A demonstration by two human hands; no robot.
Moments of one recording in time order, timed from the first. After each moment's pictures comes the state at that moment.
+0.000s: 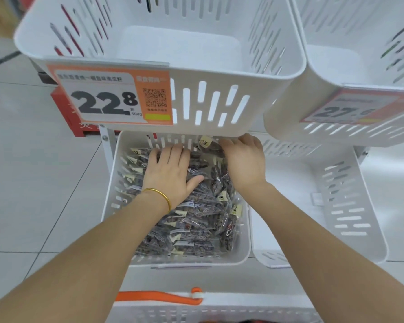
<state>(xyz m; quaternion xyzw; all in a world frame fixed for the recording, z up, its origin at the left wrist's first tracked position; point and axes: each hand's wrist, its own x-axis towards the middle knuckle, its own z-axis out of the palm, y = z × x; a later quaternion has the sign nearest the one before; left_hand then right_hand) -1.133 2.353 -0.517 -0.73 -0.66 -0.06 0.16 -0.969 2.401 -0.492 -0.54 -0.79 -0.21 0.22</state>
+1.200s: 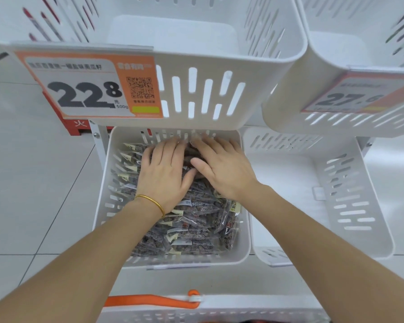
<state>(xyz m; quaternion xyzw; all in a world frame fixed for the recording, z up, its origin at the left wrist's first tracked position) -1.131 2.348 -0.526 -0.72 -0.65 -0.19 0.15 -0.976 2.388 -0.496 -0.47 -0.87 -0.03 0.10</state>
